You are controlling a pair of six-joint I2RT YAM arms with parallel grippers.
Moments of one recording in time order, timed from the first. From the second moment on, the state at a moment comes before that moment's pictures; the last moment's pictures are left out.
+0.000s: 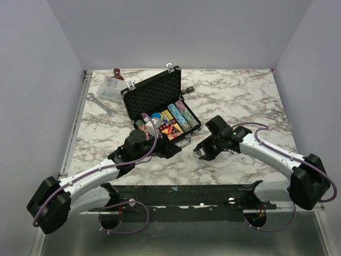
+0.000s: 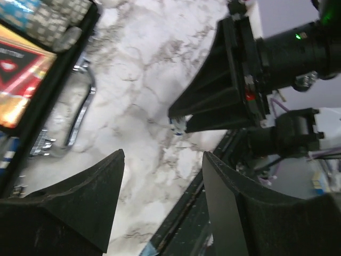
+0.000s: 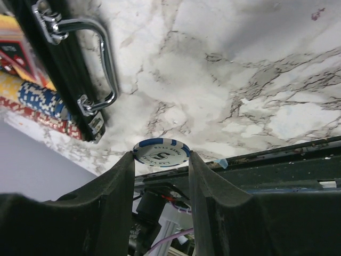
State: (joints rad) left arm -0.72 1.01 0.47 0.24 0.28 -0.63; right arm 0.69 1.31 0.85 -0.72 -0.10 1.60
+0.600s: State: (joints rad) left arm -0.86 1.24 0.43 0.59 0.23 -0.84; right arm 0.68 1.17 0.82 -0.65 -0.09 1.60
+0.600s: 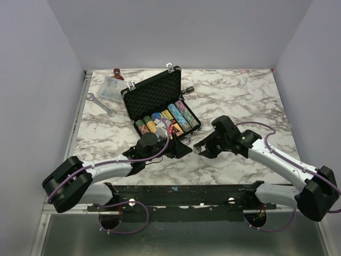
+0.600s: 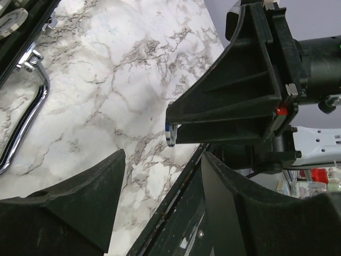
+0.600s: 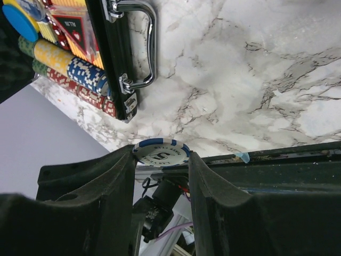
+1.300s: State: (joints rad) left arm -0.88 1.48 0.54 0.74 0.29 -0.93; right arm 0.67 1.12 0.80 -0.63 -0.07 1.61
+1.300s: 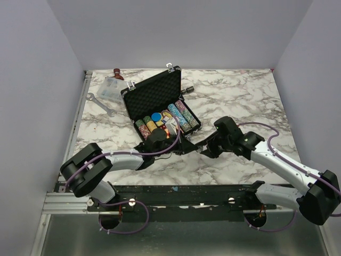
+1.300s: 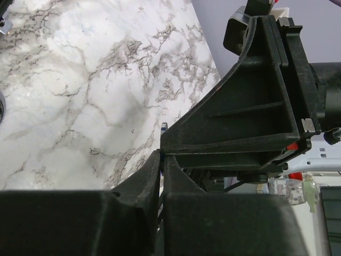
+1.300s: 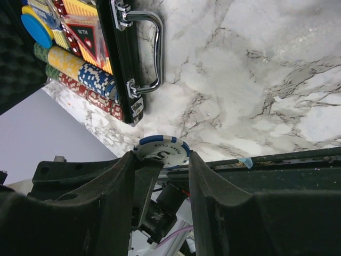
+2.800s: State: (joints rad) left arm -0.78 1.62 1.19 -0.76 -0.14 0.19; right arm 0.67 0.91 0.74 -0.81 0.14 1.58
